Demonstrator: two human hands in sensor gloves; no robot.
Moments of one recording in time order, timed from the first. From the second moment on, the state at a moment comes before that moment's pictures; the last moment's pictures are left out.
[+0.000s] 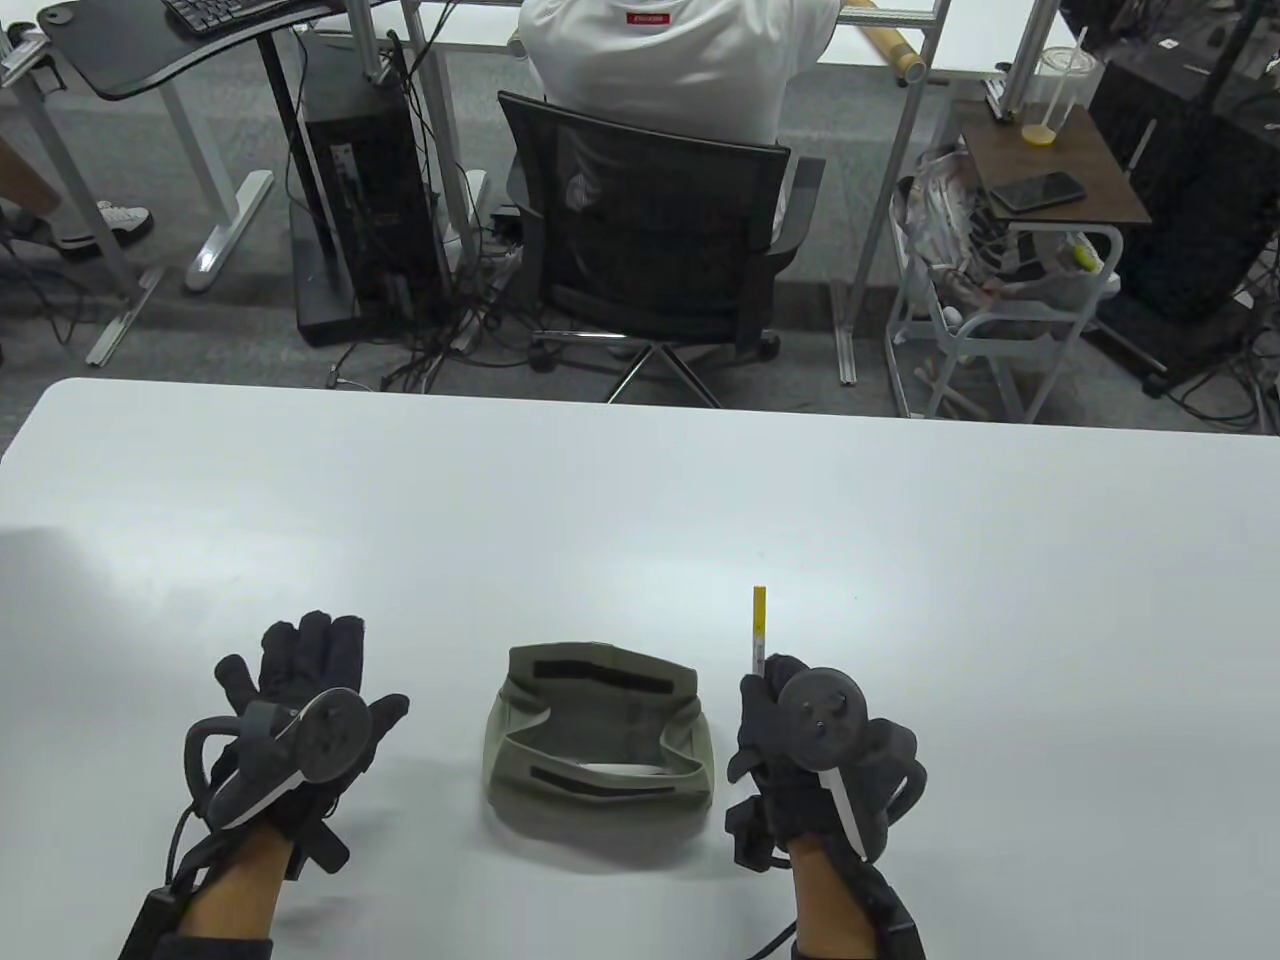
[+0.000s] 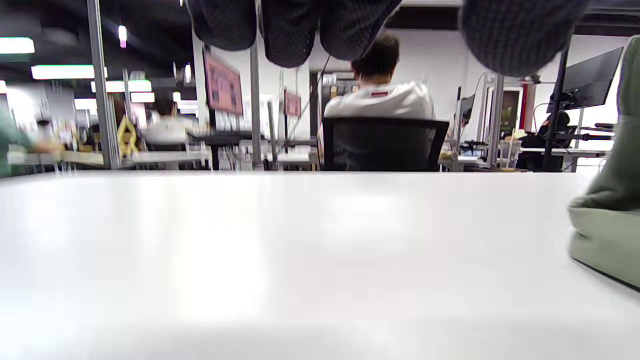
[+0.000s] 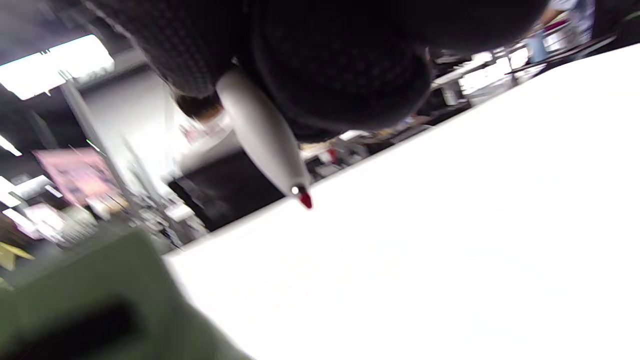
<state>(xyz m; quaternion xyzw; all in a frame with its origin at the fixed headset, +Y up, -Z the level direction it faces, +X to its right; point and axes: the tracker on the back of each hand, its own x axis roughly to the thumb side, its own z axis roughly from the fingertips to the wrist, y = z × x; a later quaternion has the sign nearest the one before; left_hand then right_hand) -0.304 -0.720 -0.310 0.02 -0.04 0.02 1.00 0.131 -0.678 -0.297 -0.18 -0.09 0.96 0.18</state>
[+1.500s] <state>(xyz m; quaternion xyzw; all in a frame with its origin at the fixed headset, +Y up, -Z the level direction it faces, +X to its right) -0.185 -0.699 -0.371 -0.05 -0.14 0.04 0.99 0.063 -0.667 -0.304 -0.06 -0.09 0.99 0.12</state>
